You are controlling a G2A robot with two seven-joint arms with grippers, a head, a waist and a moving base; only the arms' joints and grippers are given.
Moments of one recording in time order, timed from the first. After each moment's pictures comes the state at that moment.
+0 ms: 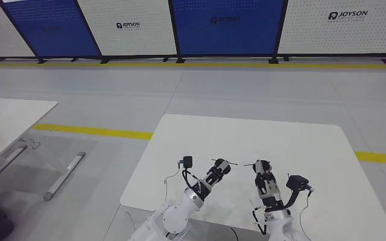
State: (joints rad) left arm 1.56 -1.25 -1.04 -1.67 0.11 -0.28 0.05; right arm -1.63 -1.27 1.06 -1.75 -0.67 -0.09 -0.33
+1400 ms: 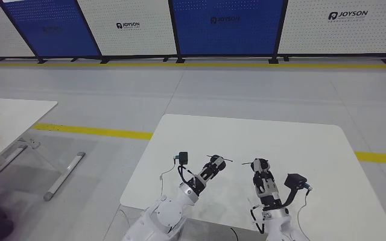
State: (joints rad) left arm 1.56 -1.24 -1.10 -1.69 0.02 -0.26 -0.04; right arm -1.61 -1.28 1.04 -1.76 -0.68 -0.07 -0.33
